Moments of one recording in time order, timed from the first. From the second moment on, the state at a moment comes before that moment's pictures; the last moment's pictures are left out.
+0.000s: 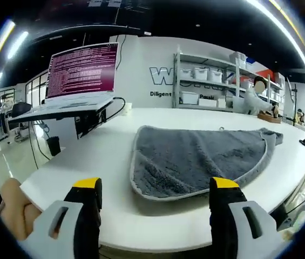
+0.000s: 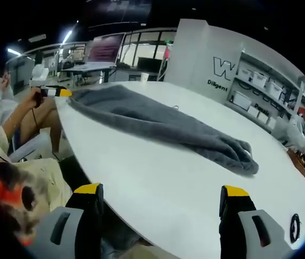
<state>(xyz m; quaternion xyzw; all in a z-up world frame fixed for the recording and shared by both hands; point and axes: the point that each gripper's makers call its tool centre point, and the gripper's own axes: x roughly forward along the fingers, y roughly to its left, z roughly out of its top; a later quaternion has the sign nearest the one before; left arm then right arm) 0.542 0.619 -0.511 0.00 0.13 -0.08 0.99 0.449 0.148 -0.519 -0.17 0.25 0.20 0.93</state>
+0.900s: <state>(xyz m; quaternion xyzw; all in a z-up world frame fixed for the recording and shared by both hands) 0.496 0.487 -0.489 0.00 0.15 -0.37 0.92 0.445 0.164 -0.519 -0.19 0.24 0.23 0.92</state>
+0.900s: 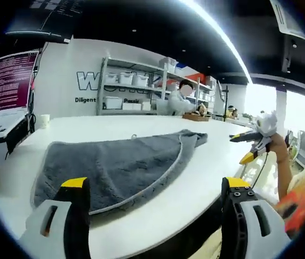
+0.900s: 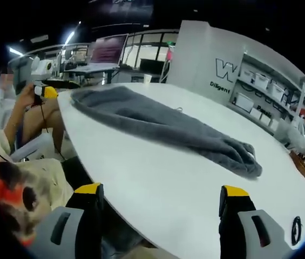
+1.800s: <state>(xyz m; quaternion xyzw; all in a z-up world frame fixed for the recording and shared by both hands) 0.474 0.505 -0.490 0.10 0.19 -0.36 0.91 0.549 0.194 -0.482 -0.18 0.18 0.23 0.94</state>
